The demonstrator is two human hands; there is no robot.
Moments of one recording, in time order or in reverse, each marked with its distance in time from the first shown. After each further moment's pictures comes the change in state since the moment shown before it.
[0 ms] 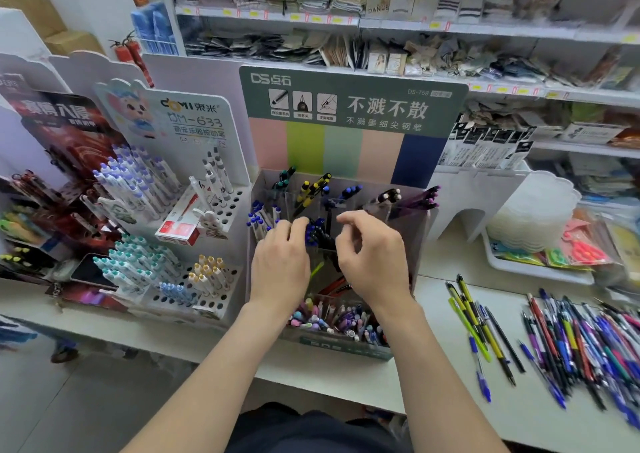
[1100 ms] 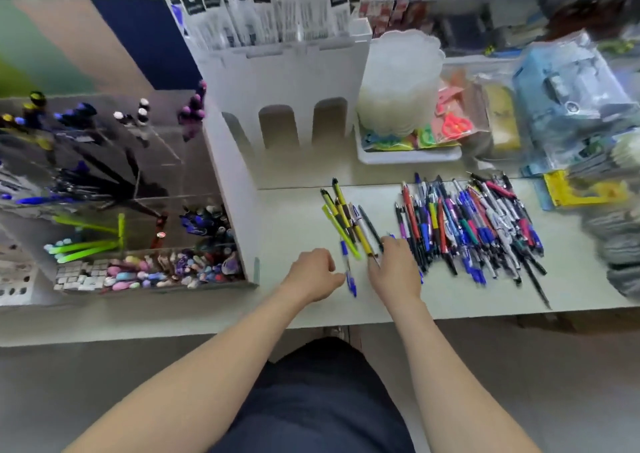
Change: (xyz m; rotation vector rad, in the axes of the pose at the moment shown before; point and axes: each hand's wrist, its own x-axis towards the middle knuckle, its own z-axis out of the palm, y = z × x) left_hand -0.092 0.263 0.205 -0.244 -1.171 -0.190; right_hand -0.202 0.295 -0.154 -0.403 -0.450 0.925
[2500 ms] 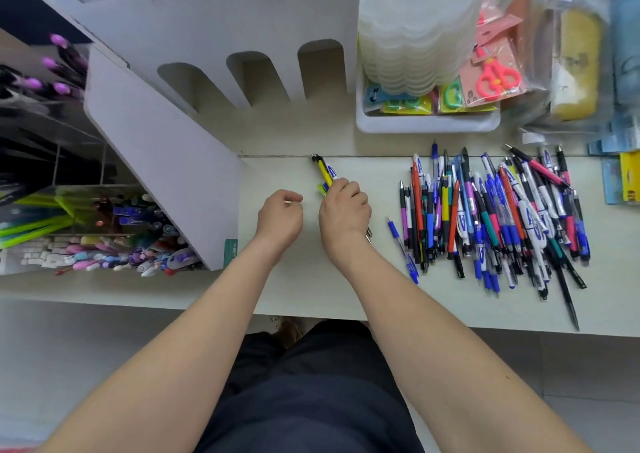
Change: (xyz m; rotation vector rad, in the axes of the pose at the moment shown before) left_hand 0.071 0.015 -0.015 -0.653 0.330 -0.383; right_hand 0.092 -0.063 0.047 -0.412 -0.239 -0.058
